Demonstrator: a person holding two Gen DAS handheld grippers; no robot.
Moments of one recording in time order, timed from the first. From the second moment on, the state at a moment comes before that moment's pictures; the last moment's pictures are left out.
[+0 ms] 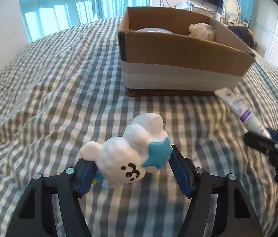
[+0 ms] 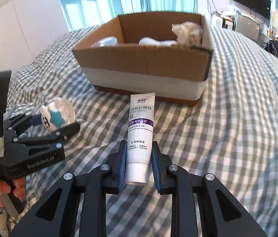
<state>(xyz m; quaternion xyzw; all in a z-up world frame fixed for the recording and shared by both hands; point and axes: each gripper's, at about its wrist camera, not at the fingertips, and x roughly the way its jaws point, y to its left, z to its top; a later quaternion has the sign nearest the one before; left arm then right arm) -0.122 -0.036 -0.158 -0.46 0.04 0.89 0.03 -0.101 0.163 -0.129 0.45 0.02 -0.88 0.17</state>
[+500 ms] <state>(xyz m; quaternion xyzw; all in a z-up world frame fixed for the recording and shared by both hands) -0.083 -0.009 -0.045 -0.38 0.01 0.92 0.06 -0.057 0.175 -0.033 0.36 0.01 -0.92 0.17</state>
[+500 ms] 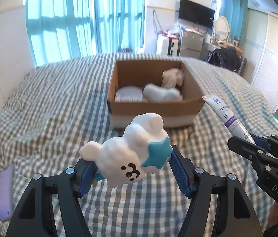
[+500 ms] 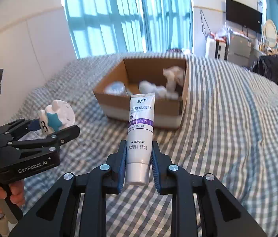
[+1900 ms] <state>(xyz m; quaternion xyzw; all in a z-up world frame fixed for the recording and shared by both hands) -0.315 0.019 -0.074 -0.36 0.05 0.93 0.04 -0.336 0.176 -0.061 0.38 -0.03 -0.90 0.20</state>
